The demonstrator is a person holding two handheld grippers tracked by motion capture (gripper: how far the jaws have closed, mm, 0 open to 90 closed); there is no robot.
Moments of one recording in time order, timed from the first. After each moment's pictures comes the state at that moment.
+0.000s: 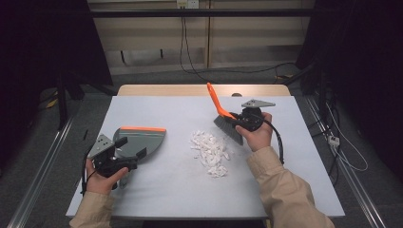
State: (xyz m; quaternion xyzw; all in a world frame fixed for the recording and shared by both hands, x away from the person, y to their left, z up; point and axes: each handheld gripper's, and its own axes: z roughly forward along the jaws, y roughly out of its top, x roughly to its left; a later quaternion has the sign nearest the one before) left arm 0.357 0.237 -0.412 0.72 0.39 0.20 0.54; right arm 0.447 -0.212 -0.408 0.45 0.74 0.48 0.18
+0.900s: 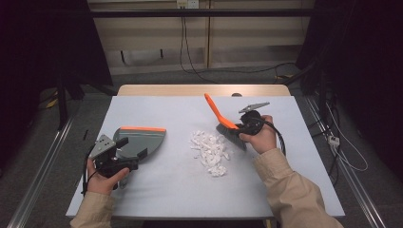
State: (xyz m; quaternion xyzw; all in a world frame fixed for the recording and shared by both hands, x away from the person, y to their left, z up) left arm 0.357 0.234 -0.413 0.72 0.39 0.20 0.54; right arm 0.441 -0.217 -0.409 0.44 0.81 0.36 0.13
